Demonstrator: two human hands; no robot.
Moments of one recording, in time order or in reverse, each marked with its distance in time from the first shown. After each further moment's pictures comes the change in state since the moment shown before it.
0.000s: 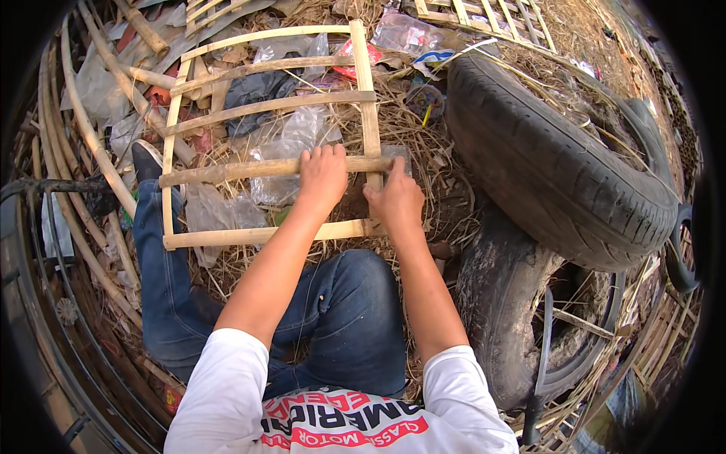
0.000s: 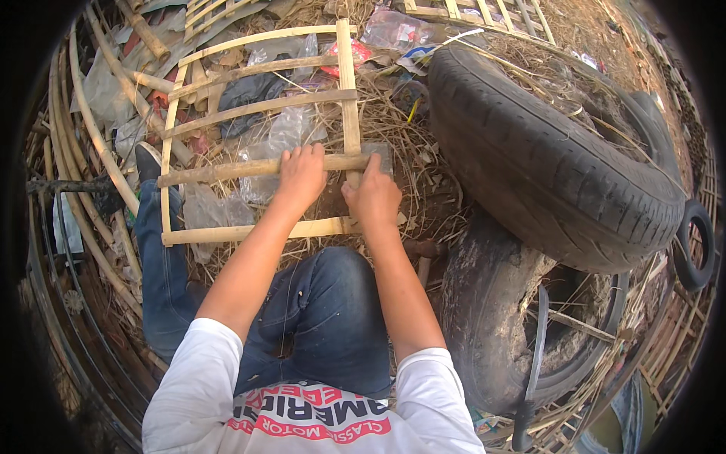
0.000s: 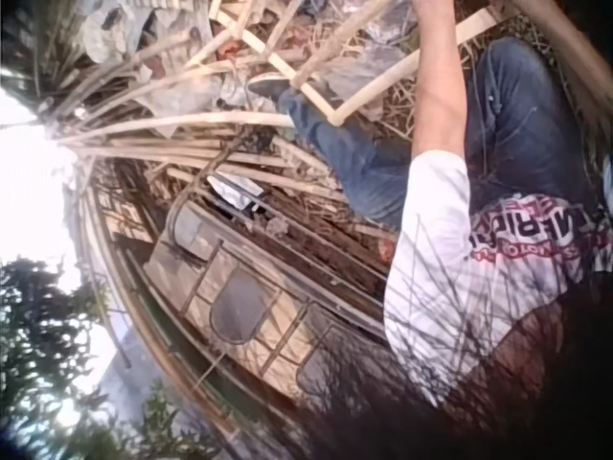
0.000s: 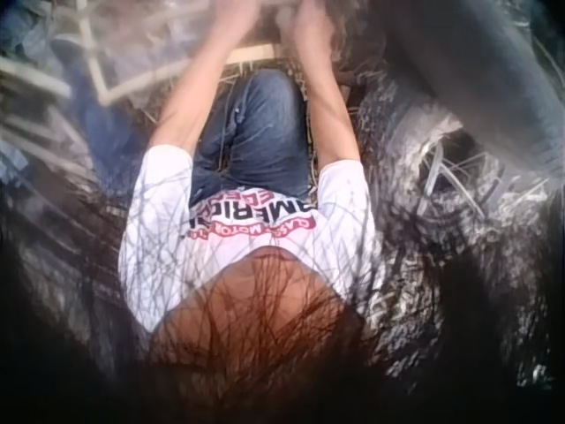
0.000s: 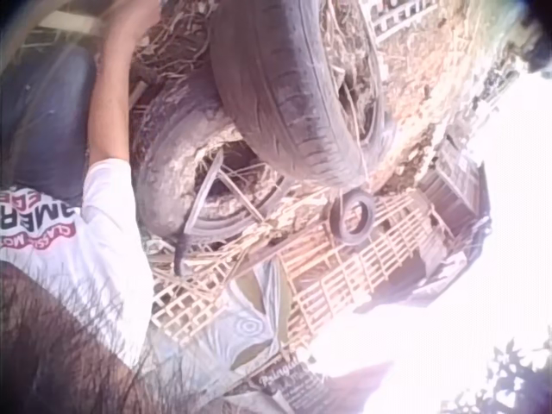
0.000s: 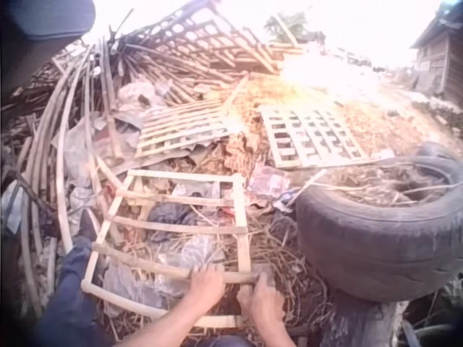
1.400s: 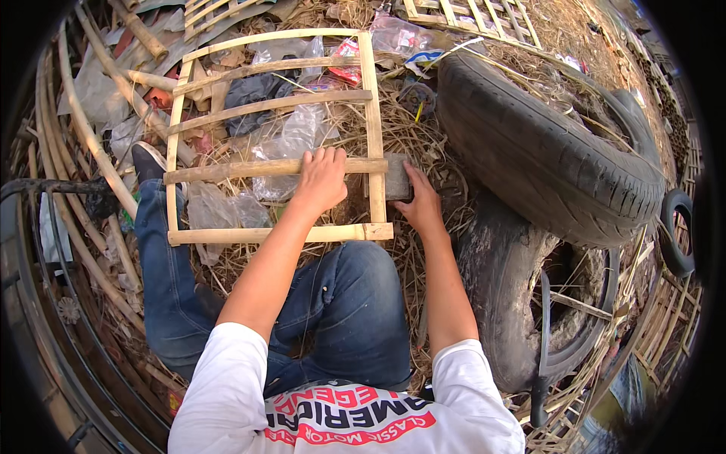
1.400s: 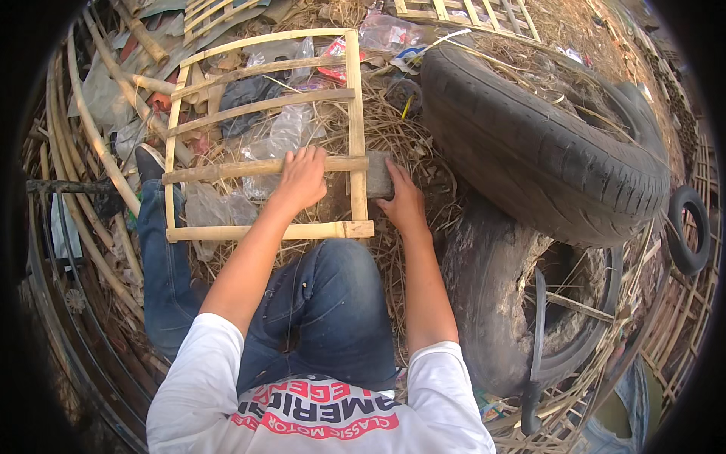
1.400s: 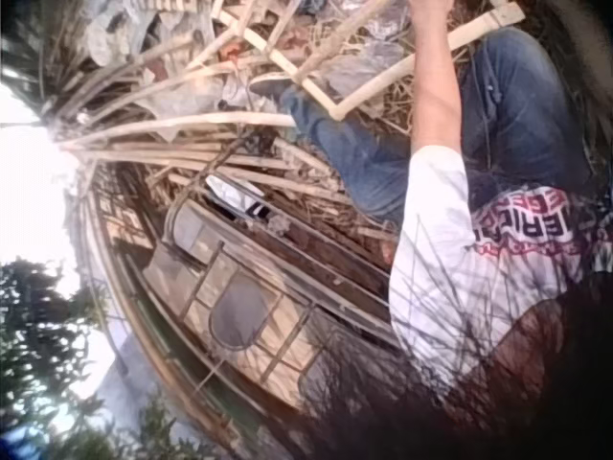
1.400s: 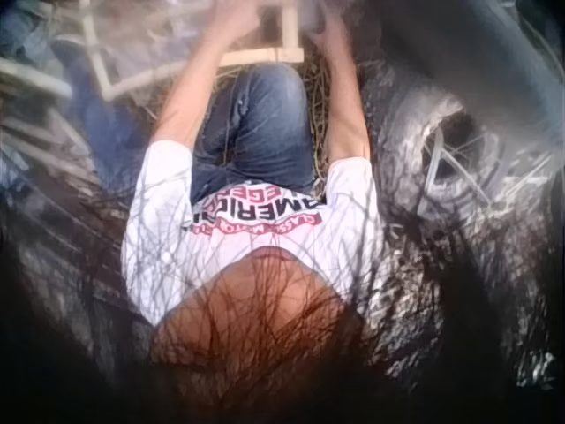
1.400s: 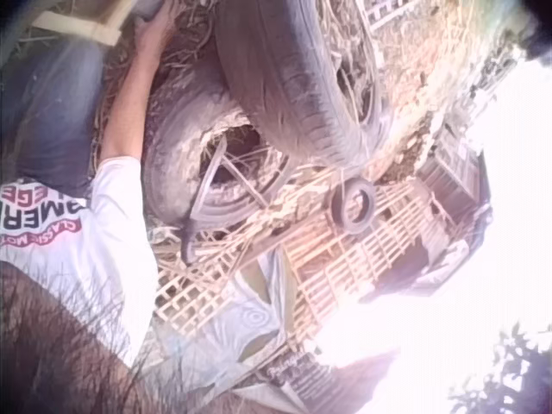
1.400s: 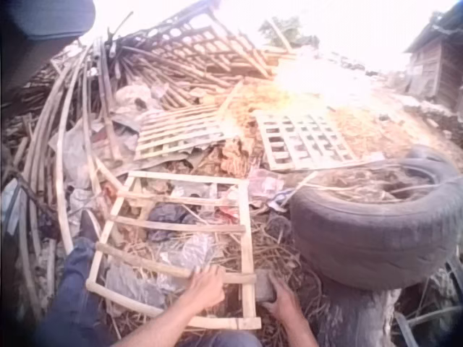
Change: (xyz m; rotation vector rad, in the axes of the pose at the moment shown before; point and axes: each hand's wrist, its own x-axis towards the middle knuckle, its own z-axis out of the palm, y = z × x) left_hand -0.022 -0.008 -0.014 -0.130 -0.002 0.176; right_hand -0.019 0.084 0.005 0.210 0.027 -0.207
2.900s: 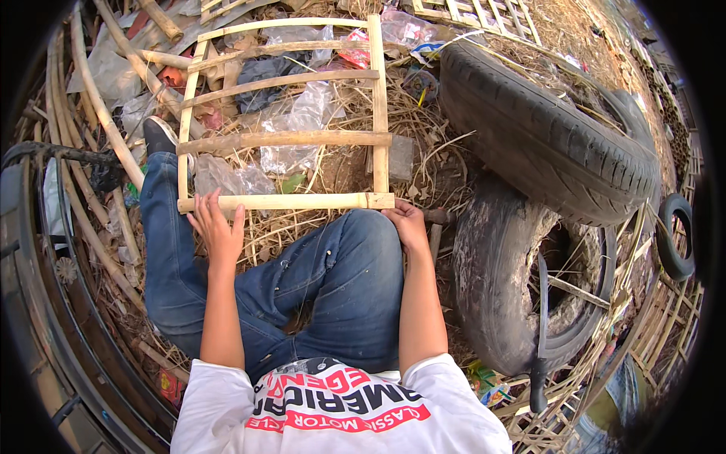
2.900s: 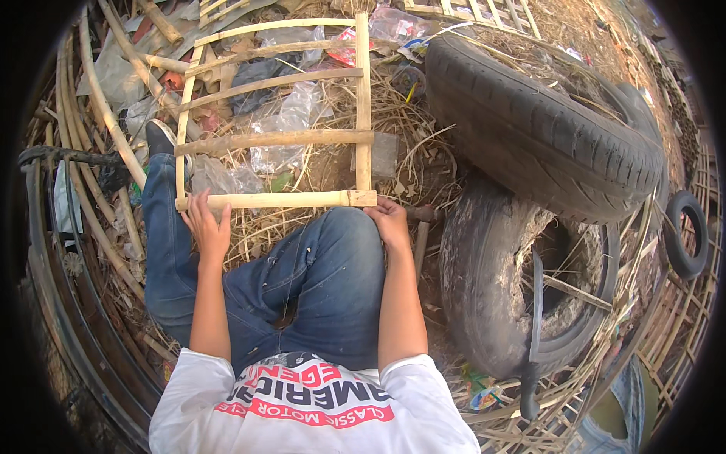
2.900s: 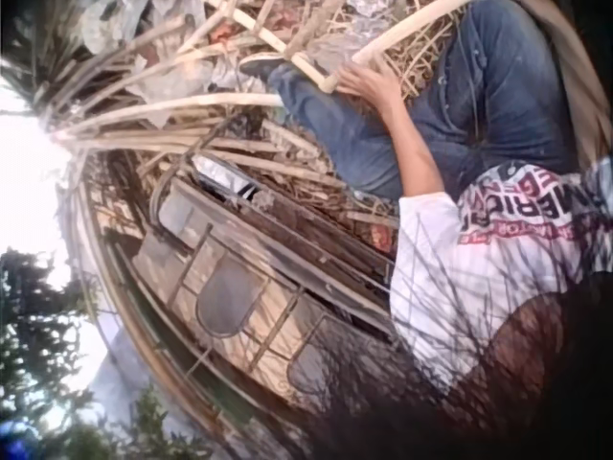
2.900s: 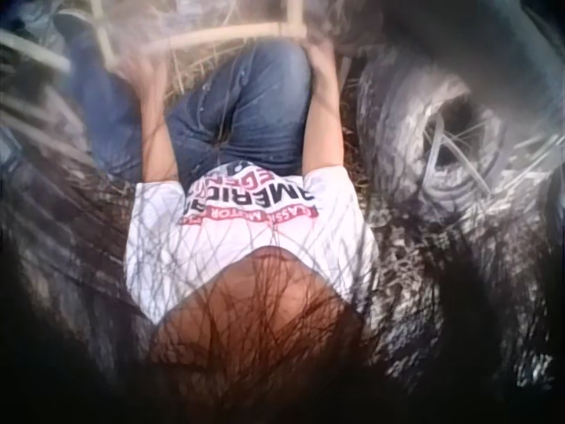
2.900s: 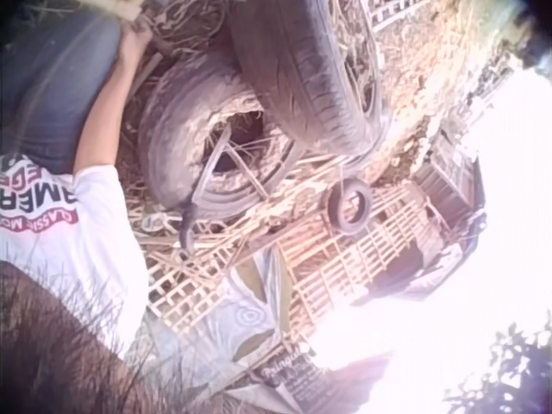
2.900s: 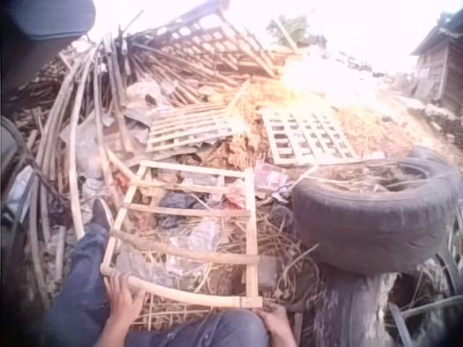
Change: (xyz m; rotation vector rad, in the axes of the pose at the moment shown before) left_hand -0.225 -0.082 -0.053 0.105 0.327 -0.564; right_hand -0.090 -0.012 0.041 1.105 -0.081 0.600
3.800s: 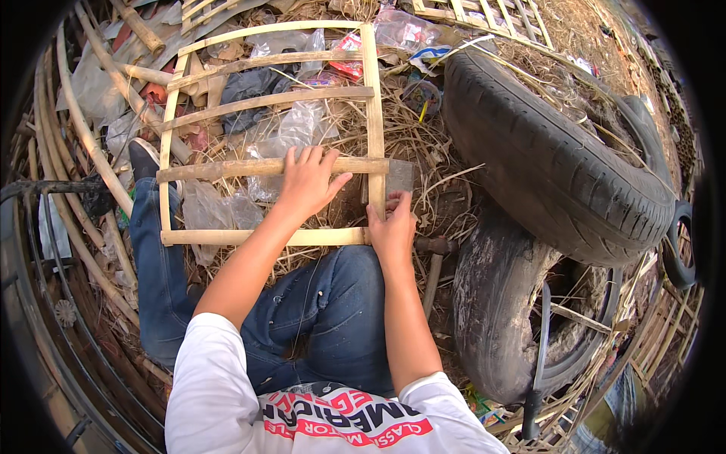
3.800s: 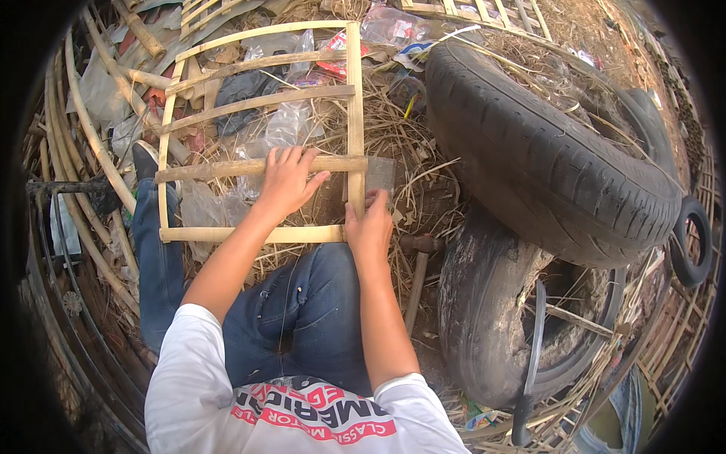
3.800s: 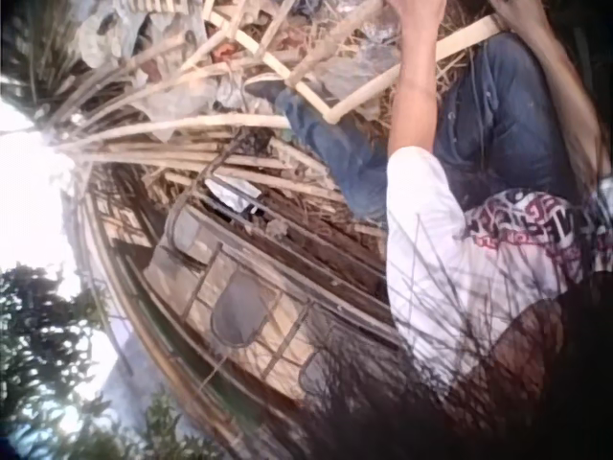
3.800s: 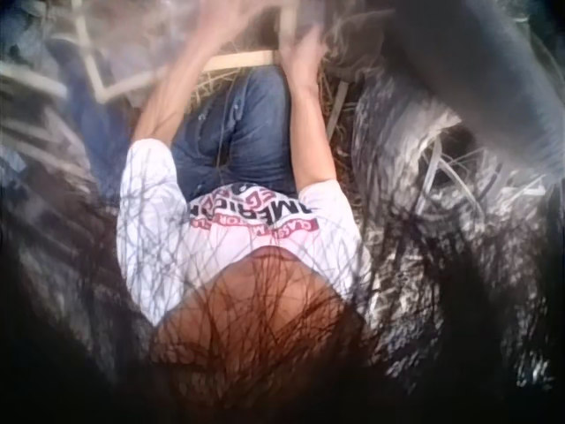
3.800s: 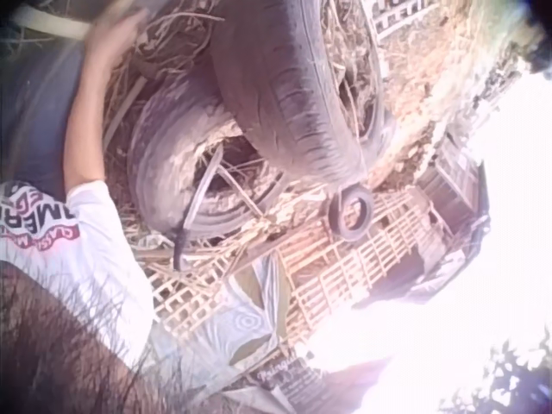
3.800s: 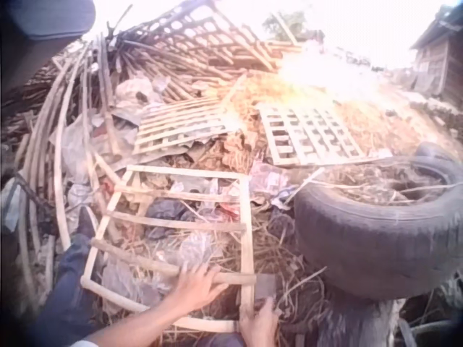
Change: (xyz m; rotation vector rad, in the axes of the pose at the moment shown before) left_hand 0.122 0.170 0.098 -0.113 -0.228 0.575; right_hand 0.023 -0.054 0.067 -0.780 0.357 -0.355
